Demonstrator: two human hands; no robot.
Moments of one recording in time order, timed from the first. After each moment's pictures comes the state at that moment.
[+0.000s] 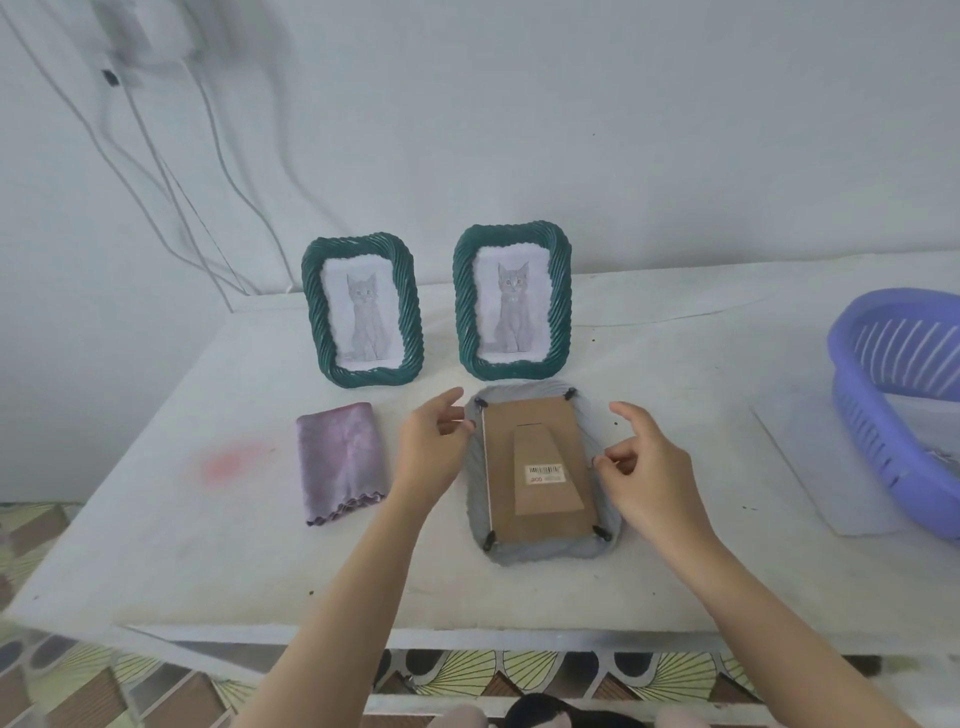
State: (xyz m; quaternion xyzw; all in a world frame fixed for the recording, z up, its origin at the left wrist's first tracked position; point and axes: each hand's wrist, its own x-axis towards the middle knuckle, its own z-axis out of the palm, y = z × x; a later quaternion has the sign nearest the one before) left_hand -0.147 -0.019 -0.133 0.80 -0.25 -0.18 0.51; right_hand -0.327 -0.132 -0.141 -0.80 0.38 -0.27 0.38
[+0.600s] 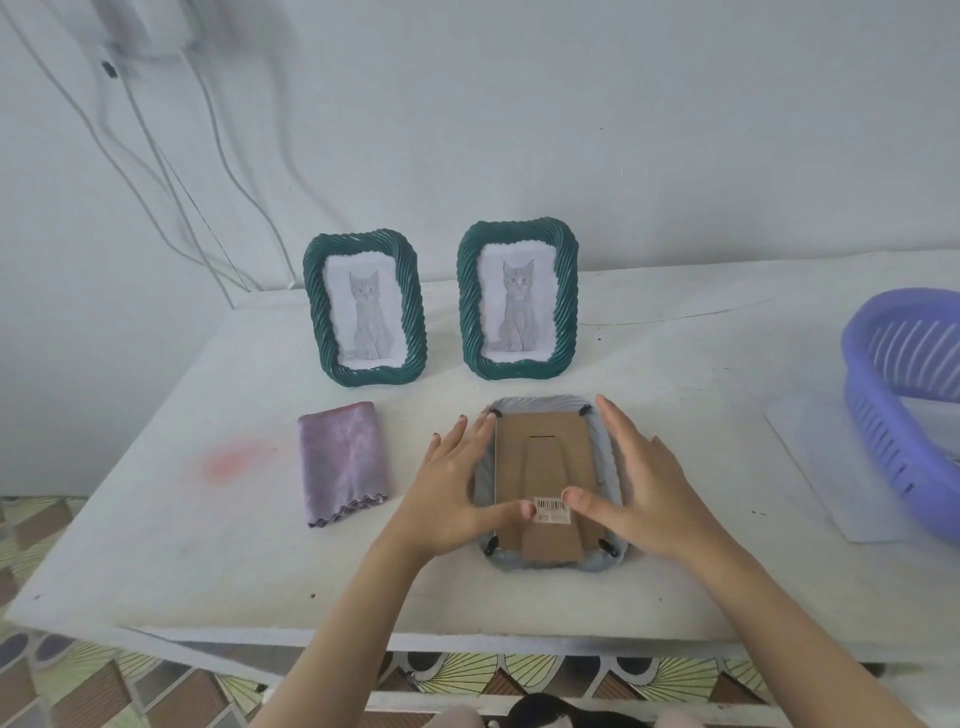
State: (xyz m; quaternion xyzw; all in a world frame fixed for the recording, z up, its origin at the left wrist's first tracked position) left_hand -0.160 0.011 -0.152 0.80 -0.51 -0.17 0.27; right_hand -0.333 -0.138 -0.144 -0.89 0.24 -0.14 0.37
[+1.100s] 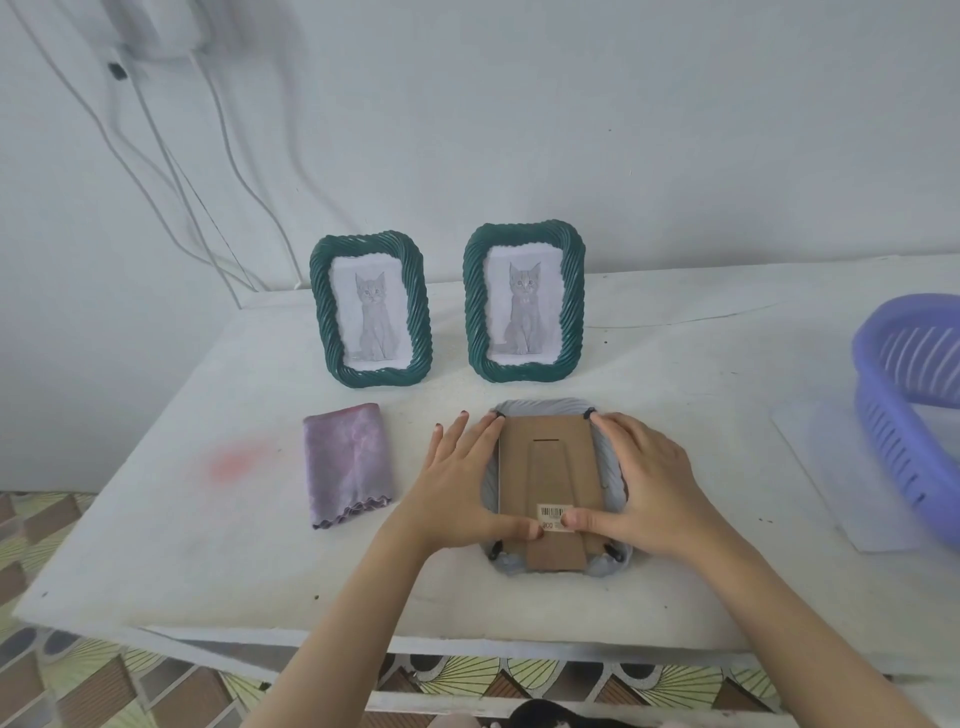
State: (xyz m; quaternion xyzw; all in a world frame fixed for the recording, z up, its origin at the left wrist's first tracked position) left_hand -0.156 0.002 -0.146 0.82 -0.53 -0.14 0.16; right_hand -0.325 -0.152 -0.151 -0.94 0.25 -0.10 0.21
